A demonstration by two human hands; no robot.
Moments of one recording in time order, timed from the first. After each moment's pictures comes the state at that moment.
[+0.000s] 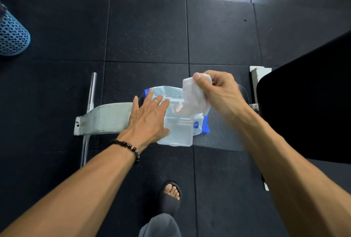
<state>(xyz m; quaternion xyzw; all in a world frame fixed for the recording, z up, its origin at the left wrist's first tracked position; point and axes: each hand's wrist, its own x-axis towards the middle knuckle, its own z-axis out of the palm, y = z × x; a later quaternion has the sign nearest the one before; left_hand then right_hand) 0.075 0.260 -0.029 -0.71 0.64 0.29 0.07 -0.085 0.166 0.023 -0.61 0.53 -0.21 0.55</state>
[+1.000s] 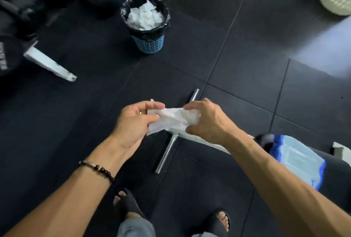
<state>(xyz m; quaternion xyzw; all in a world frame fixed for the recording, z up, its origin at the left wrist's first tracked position) 0.396 0.507 0.112 -0.71 0.03 0.44 -0.56 0.275 0.350 0.110 -0.85 0.32 0.13 0.40</state>
